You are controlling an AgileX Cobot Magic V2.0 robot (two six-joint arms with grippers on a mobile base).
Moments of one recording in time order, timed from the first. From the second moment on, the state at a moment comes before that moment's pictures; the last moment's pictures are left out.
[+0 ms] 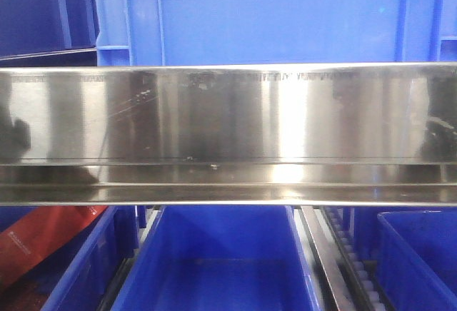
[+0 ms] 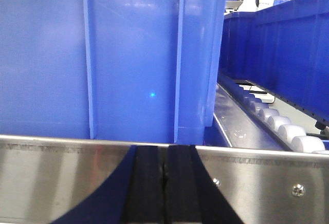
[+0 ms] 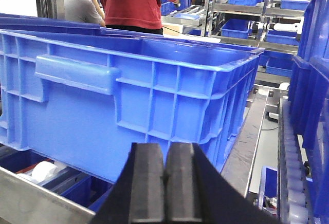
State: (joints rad) left arm -0.08 0.01 0.00 0.00 0.05 -0.01; right arm 0.42 0.21 -0.41 0.15 0.29 -0.16
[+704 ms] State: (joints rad) left arm -0.08 0.01 0.00 0.00 0.05 -0.01; right arm 0.17 0.21 -0.39 0.14 0.28 -0.15
